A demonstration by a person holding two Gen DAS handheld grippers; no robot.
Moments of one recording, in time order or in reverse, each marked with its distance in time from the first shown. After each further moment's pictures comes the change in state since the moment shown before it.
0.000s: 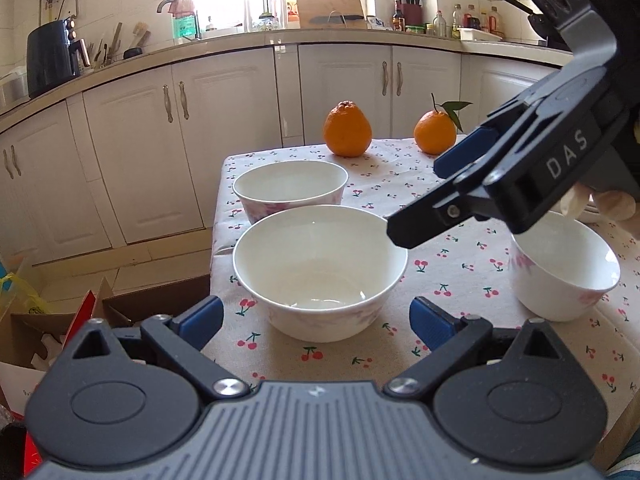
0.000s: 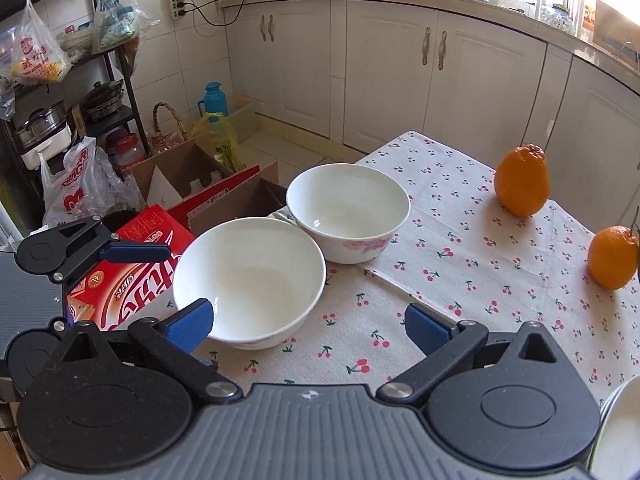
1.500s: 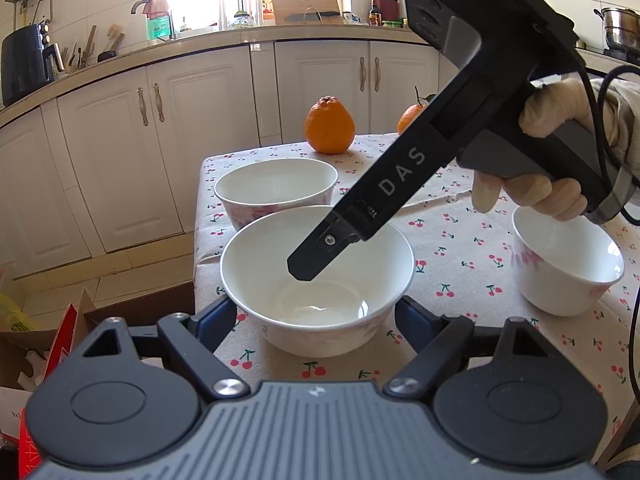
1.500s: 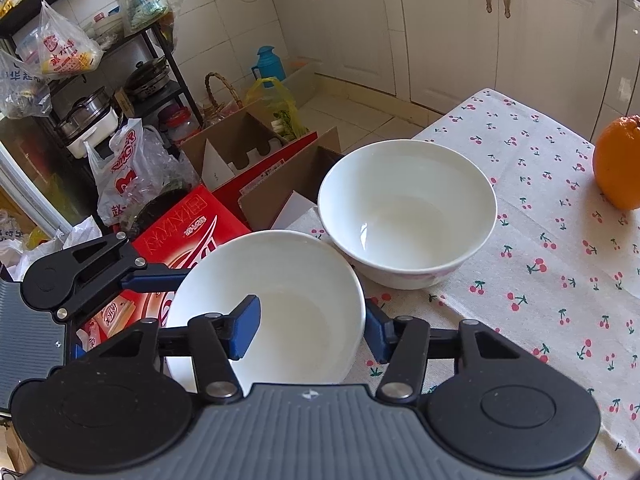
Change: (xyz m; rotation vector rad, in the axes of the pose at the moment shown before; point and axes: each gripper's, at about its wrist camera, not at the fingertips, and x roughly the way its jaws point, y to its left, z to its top) left arm 0.012 0.008 0.002 0.042 0.006 -0.068; right arm 0.071 -0.017 0.034 0.035 0.142 0.241
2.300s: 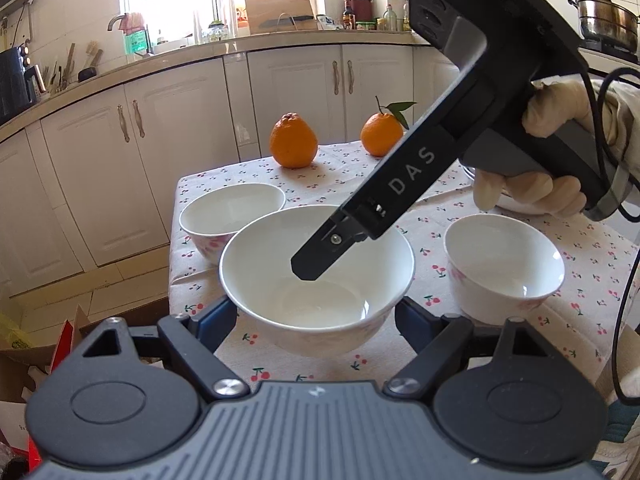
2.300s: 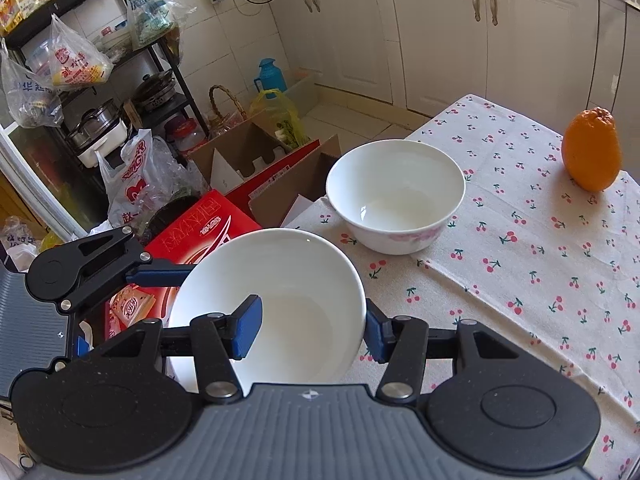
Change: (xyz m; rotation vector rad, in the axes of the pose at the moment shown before) left arm -0.030 -0.039 0.021 0.059 0.004 -0.033; right arm -0.057 0.006 -0.028 0.022 -0.040 0.003
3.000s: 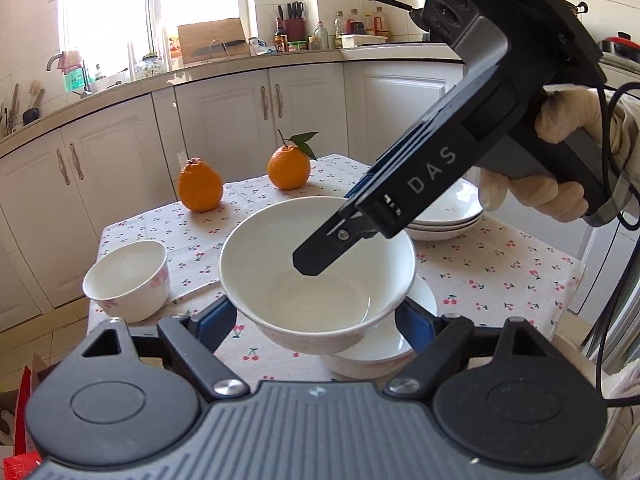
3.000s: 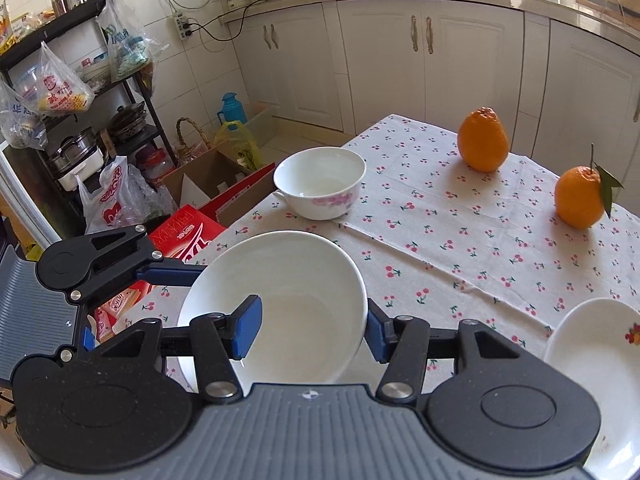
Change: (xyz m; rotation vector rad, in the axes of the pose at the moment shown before) left arm -0.007 -0.087 0.029 0.088 -0.052 -0.138; right arm -0.108 -0.011 -0.071 0.045 -0.107 -0.128
